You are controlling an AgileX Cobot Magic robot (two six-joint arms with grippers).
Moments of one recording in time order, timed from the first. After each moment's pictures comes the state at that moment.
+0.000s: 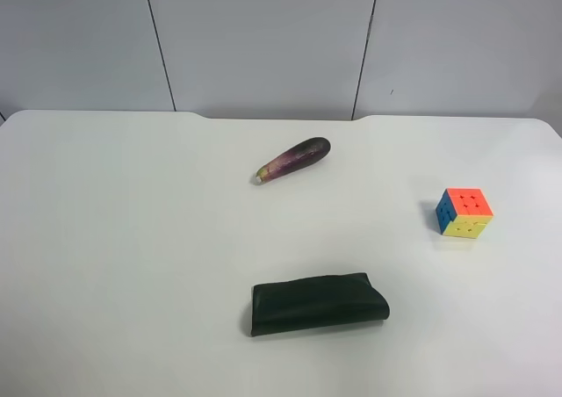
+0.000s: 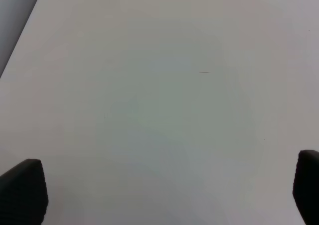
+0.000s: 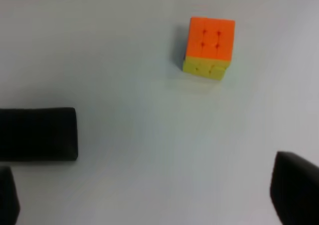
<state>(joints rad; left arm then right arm) 0.02 -0.01 -0.51 0.08 1.05 -0.08 0.14 0.55 -0.74 0.09 1.12 0.03</state>
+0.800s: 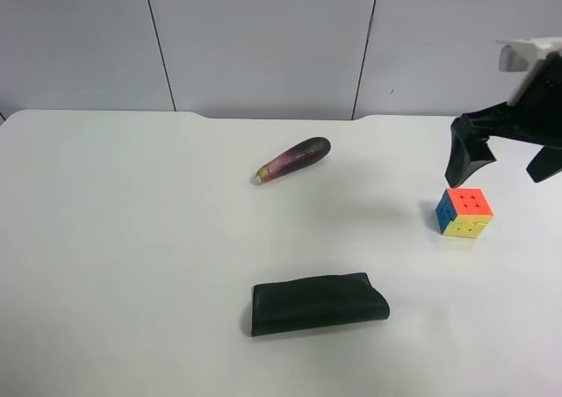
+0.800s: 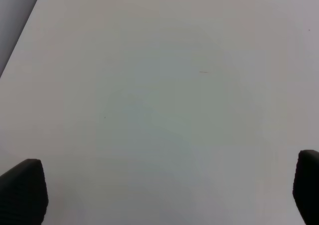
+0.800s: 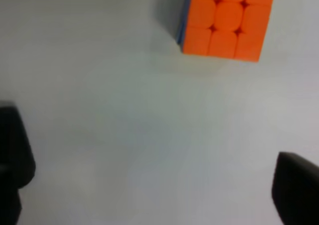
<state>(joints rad) 0.02 -0.01 -0.51 0.08 1.05 -0.08 0.09 1.47 -1.06 0.07 1.09 0.04</state>
